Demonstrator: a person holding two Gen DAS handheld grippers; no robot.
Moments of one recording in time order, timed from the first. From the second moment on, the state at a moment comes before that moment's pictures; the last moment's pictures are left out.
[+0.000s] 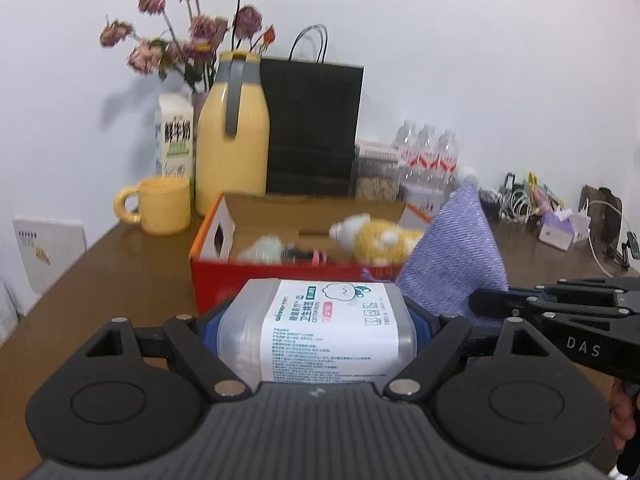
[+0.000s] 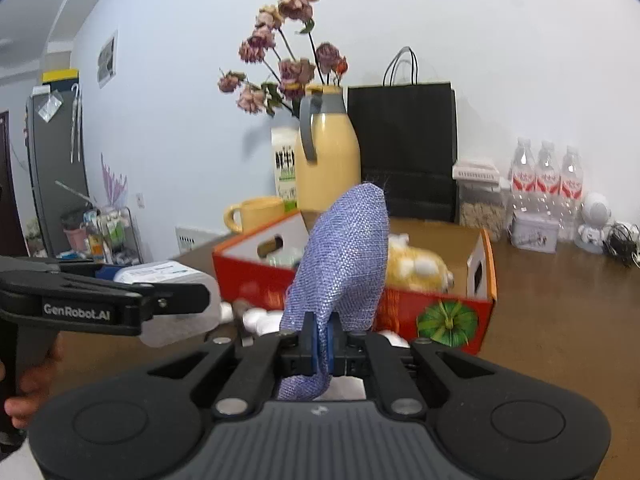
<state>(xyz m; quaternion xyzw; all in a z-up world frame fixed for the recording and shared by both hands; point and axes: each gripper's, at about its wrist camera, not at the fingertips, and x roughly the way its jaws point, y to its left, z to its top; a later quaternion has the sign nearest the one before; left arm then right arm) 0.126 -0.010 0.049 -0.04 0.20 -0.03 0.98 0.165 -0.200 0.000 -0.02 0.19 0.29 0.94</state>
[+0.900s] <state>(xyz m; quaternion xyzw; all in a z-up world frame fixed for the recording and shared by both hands) 0.330 0.020 0.049 -0.04 0.20 0.03 0.98 0.376 -0.128 -0.004 0.02 0.24 0.26 0.94</state>
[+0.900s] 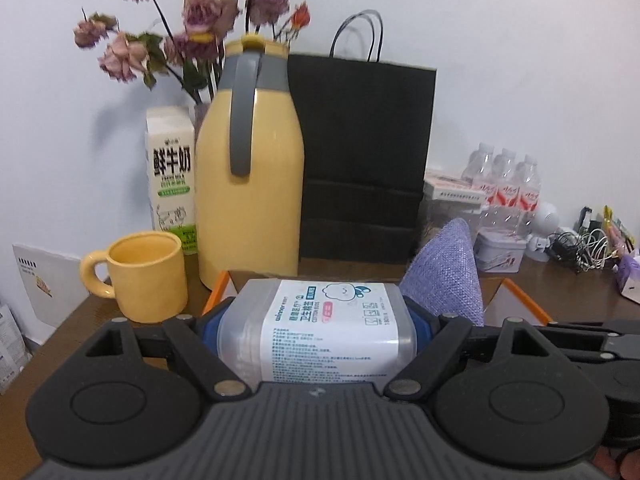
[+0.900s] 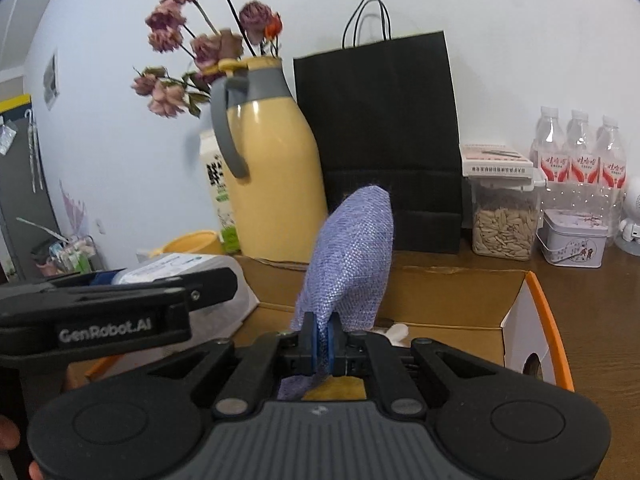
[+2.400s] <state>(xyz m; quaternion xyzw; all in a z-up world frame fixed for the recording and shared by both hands) 0.281 0.017 0.063 -0.04 0.16 0.05 0.99 0.322 -0.145 0.011 -0.05 0.20 0.20 0.96</state>
